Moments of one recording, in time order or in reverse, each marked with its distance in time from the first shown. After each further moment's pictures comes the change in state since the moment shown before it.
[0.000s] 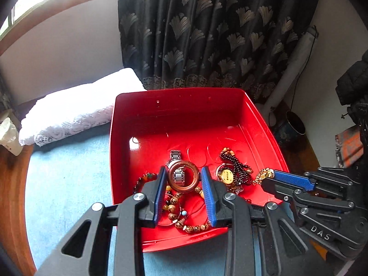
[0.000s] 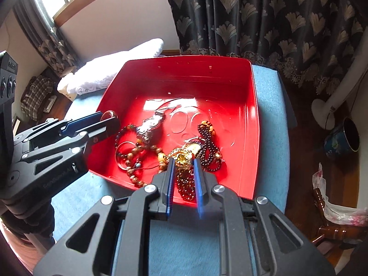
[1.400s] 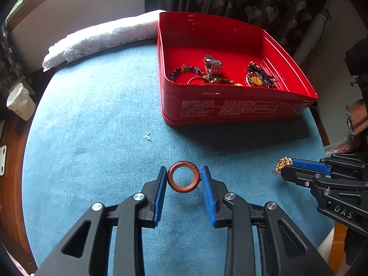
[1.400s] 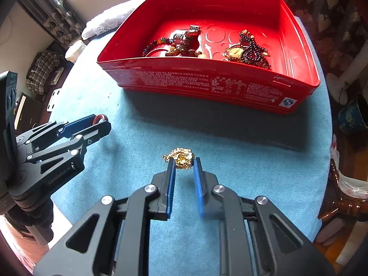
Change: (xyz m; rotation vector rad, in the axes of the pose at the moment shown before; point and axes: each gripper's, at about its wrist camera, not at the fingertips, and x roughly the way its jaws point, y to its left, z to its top) left arm -0.024 0.035 -0.138 -0.058 0.148 0.064; right arm 0.016 0.047 -0.097 -0.032 0.186 0.054
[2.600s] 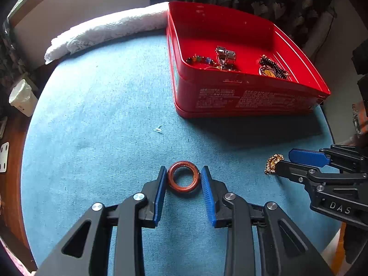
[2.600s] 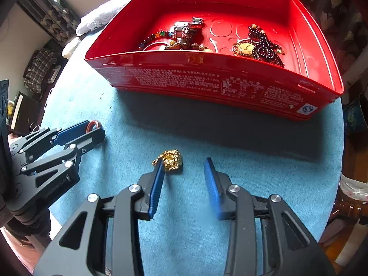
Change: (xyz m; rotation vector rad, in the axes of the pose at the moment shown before) left arm 0.017 0.013 -0.006 -0.017 0.027 0.024; right arm 0.023 -0.002 0.011 -0.001 0.022 -0.007
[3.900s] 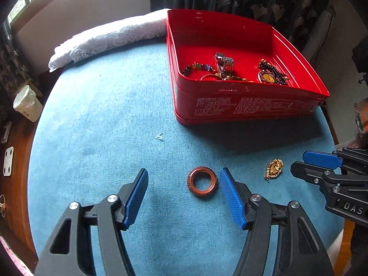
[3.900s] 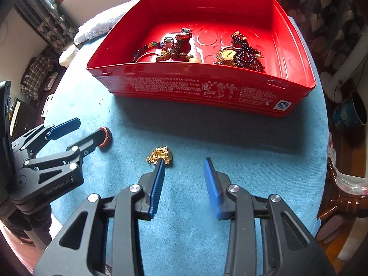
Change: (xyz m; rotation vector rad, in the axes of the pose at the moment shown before) left arm 0.001 -0.013 0.006 0.019 -0.029 0.025; right arm -0.020 -0.005 -0.014 0.033 -0.043 -0.027
